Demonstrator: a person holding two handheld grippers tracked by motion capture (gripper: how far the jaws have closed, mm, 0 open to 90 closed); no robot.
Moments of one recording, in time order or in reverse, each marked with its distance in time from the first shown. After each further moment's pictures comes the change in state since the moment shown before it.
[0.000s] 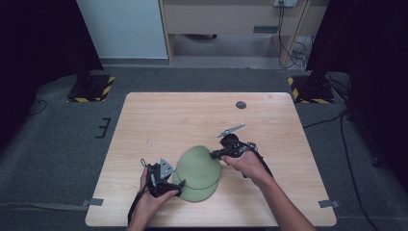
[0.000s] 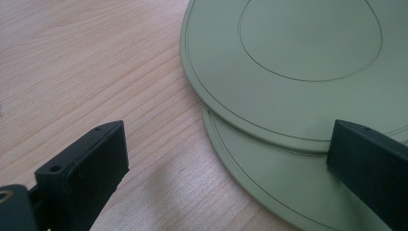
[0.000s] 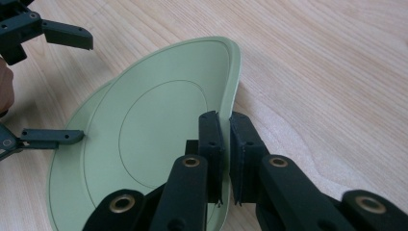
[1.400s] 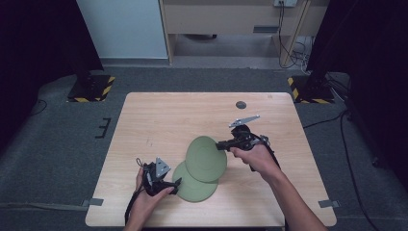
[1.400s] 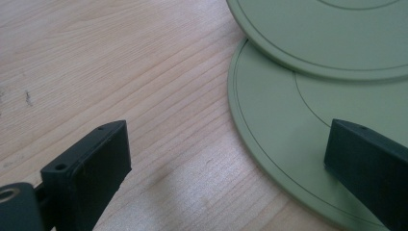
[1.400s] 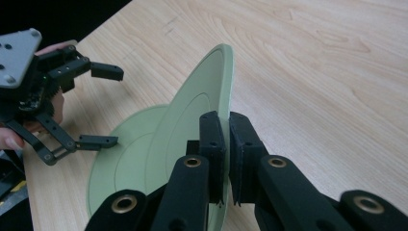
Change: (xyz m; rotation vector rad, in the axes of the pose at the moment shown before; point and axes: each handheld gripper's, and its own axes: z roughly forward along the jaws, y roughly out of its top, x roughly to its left) left arm 0.011 -0.004 -0.003 -0.004 0.029 -0.020; right arm -0.005 0.015 -0.052 -0.117 0.037 -0.002
